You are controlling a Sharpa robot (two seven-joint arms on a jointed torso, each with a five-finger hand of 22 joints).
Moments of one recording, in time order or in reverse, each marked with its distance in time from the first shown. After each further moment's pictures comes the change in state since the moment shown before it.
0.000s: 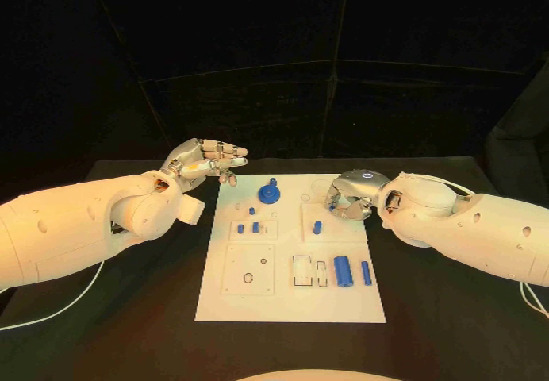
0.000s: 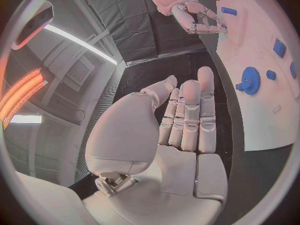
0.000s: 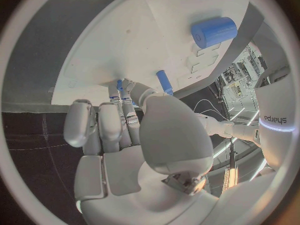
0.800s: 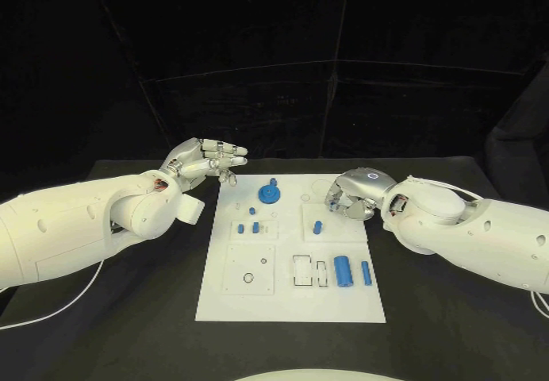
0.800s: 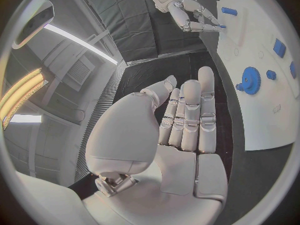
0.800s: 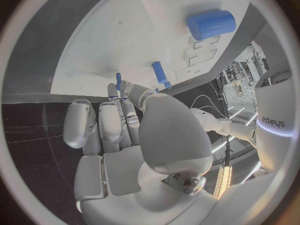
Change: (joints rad) left arm 0.000 -0.002 0.000 -0.002 0.001 0.006 0.000; left_hand -0.004 0.004 -0.010 0.004 0.000 -0.004 0.004 -0.004 -0.002 -0.007 0.007 0.004 -0.002 -0.003 0.004 -0.004 -0.003 -0.005 0.000 0.000 -0.007 -0.004; right arm -0.006 -0.047 -0.004 0.080 -0.012 -0.103 -0.035; right_hand 0.024 0.034 0.077 -0.039 -0.044 0.021 0.000 0.000 0.001 0.031 -0.004 -0.019 0.003 0.005 -0.006 0.008 -0.003 -0.015 0.003 -0.004 0.007 0.012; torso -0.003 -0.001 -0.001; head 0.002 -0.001
